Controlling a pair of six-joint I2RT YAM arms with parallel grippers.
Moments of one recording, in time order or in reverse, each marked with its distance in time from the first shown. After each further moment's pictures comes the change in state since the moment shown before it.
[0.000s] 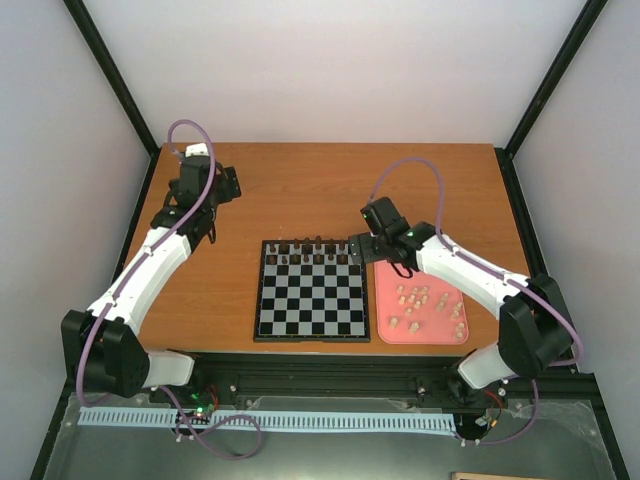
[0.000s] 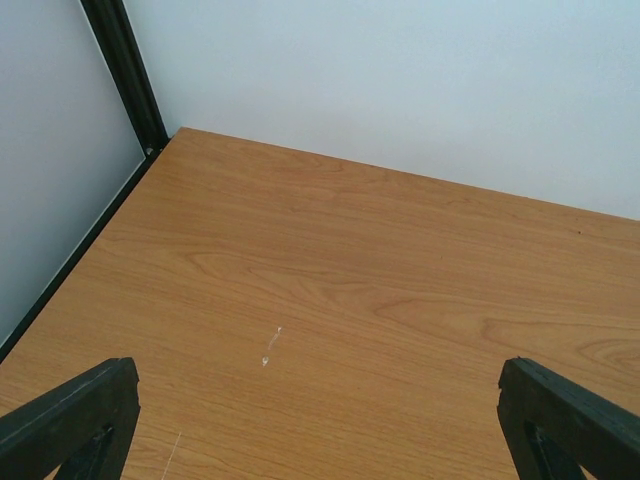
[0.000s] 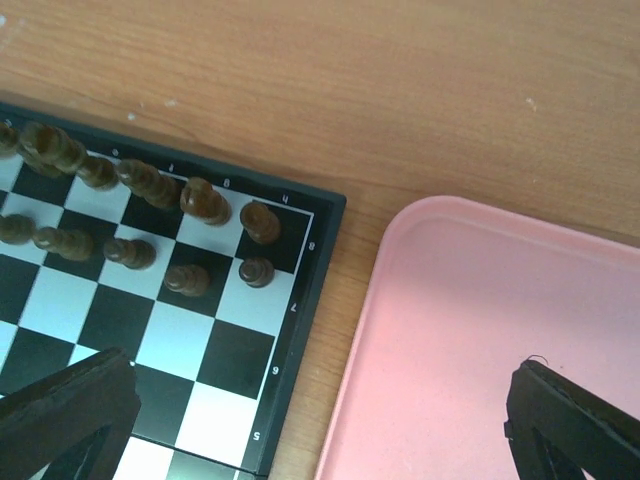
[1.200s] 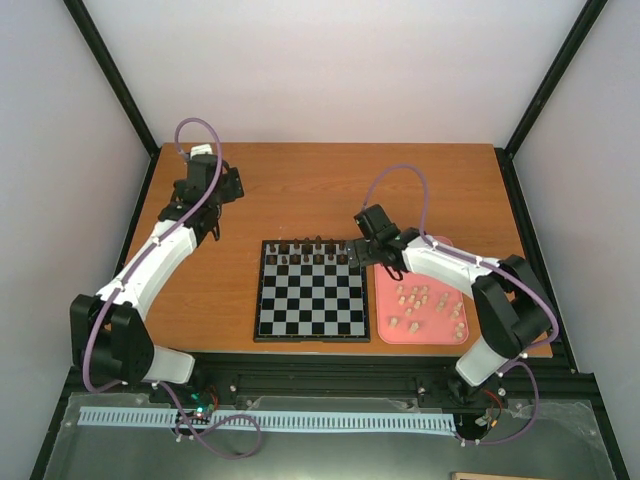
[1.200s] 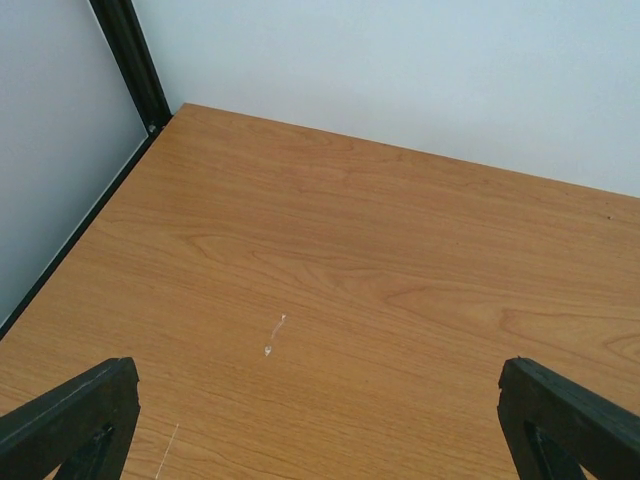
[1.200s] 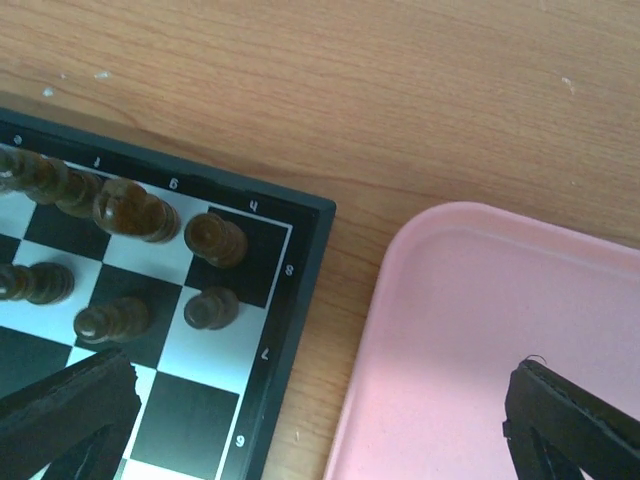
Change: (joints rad) left arm 0.000 0.064 0.018 0.002 -0.015 -0.022; right arm -0.009 0.113 -0.071 0.170 0.034 -0.017
